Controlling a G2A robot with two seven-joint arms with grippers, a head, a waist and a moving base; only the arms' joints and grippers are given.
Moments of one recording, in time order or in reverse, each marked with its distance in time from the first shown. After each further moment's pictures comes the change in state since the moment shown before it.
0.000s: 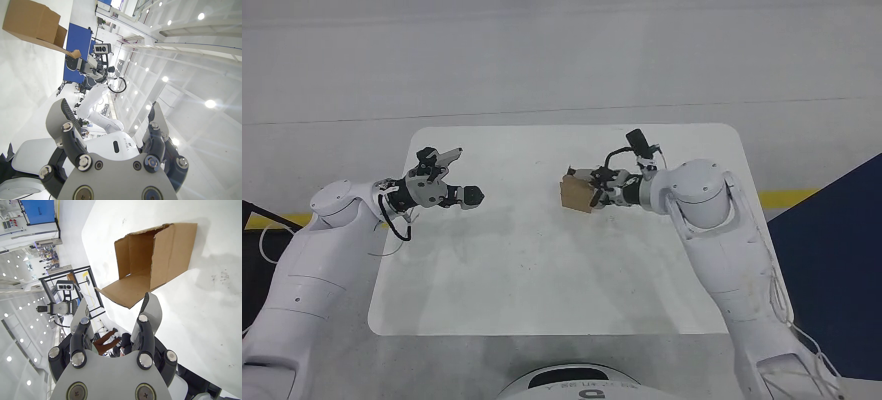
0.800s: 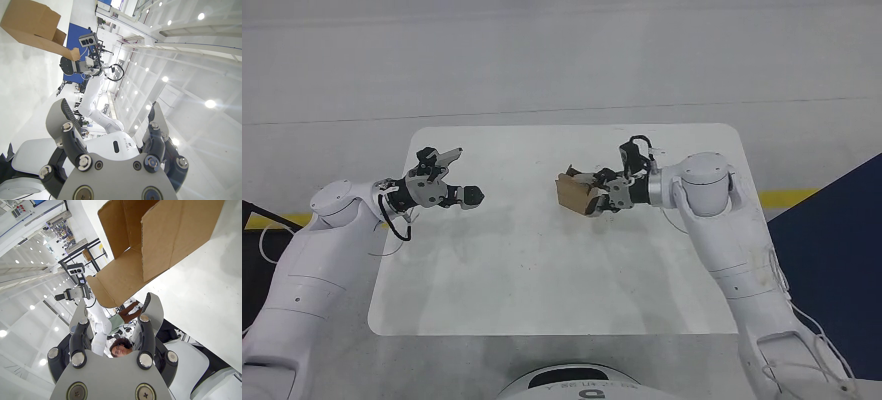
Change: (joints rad) left arm 0.000 0.000 0.000 0.000 0.000 0.000 0.000; right arm 0.086 0.023 -0.002 0.263 0.299 -0.032 0.137
